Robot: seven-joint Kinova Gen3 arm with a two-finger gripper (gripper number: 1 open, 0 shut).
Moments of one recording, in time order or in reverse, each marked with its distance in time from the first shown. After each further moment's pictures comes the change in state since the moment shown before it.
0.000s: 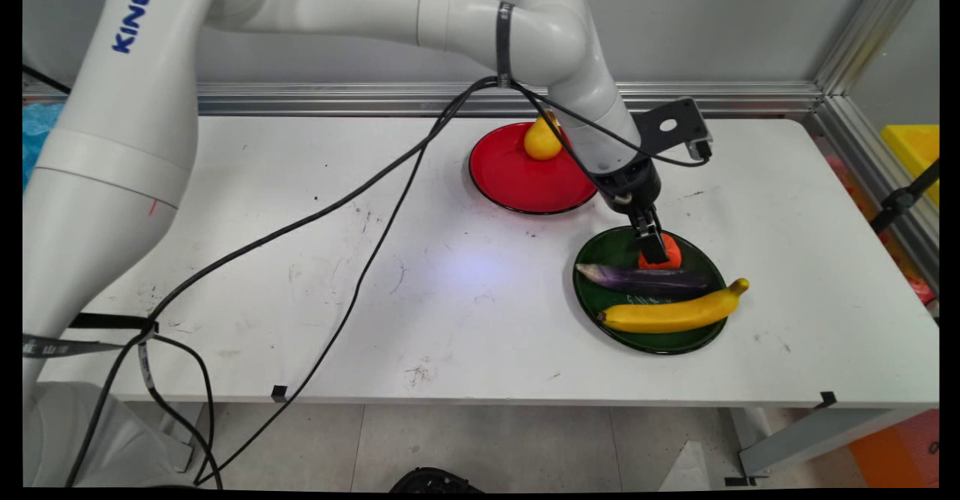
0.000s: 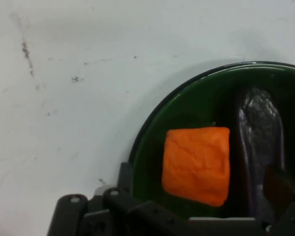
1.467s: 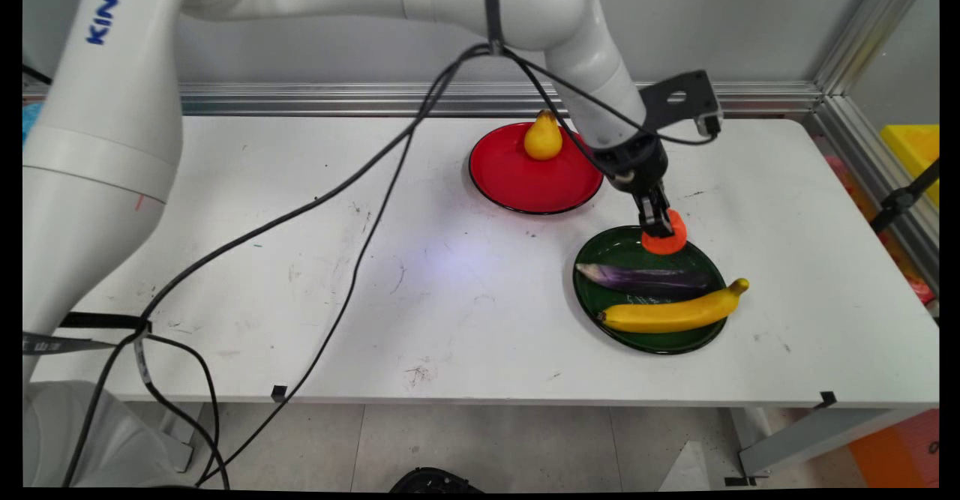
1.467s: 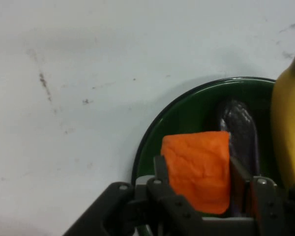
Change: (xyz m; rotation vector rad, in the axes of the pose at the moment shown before) arm 0.014 0.006 -0.050 0.016 0.023 0.075
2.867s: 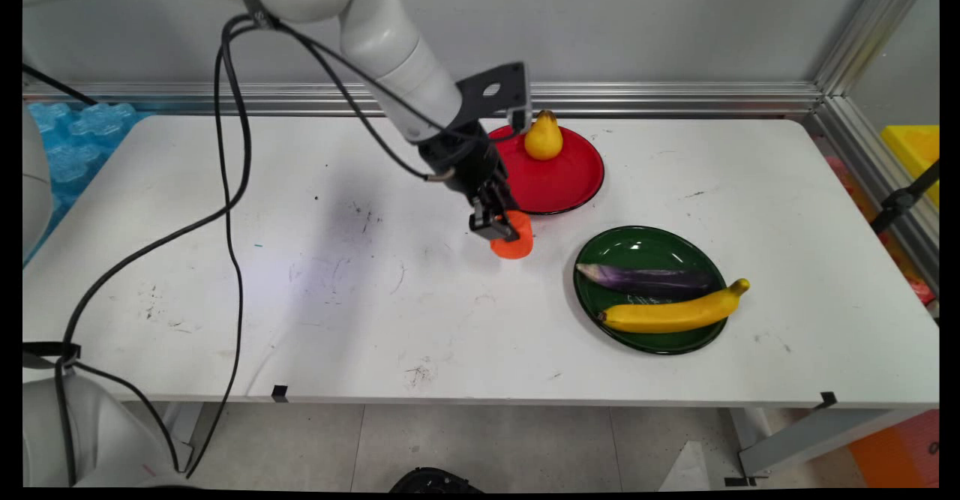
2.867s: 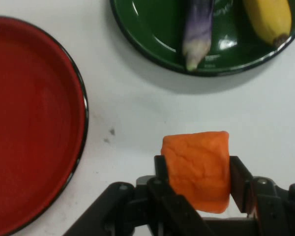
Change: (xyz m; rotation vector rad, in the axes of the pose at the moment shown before) arm -0.149 0.038 -0.118 0.001 -0.119 -0.044
